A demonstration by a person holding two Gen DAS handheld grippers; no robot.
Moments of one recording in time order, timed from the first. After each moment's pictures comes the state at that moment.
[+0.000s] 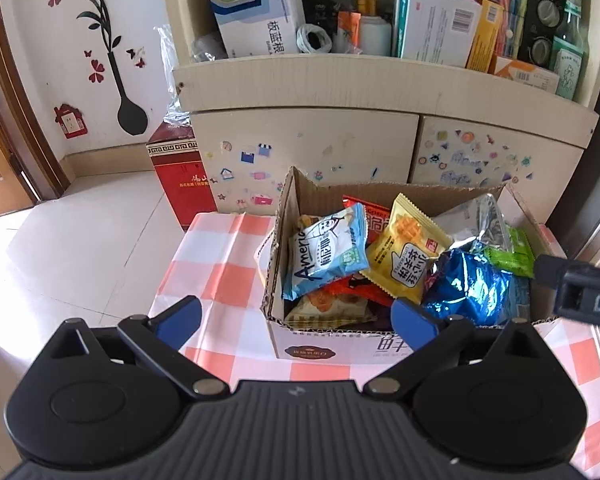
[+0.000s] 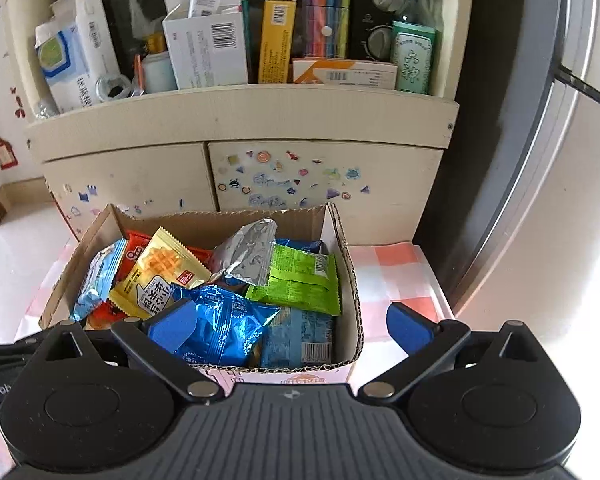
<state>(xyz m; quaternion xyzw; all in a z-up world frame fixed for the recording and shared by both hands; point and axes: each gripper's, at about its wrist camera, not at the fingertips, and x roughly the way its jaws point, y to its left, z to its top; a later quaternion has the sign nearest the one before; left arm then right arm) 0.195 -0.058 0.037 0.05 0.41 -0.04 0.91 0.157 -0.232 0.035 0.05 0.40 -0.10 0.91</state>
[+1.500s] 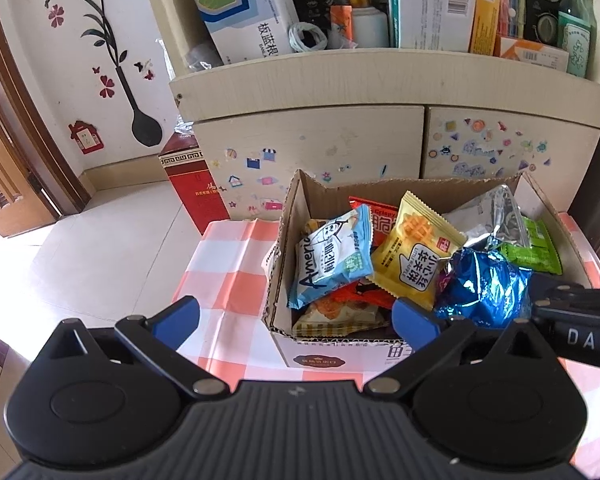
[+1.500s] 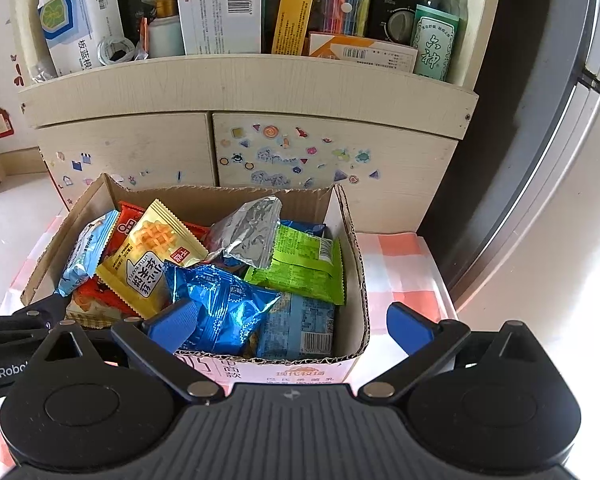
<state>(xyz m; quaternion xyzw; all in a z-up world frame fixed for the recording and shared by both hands) 0.201 -0.079 0.031 0.10 0.41 -0.01 0.91 0.171 -0.226 0.022 0.02 0.42 -0.10 0.90</state>
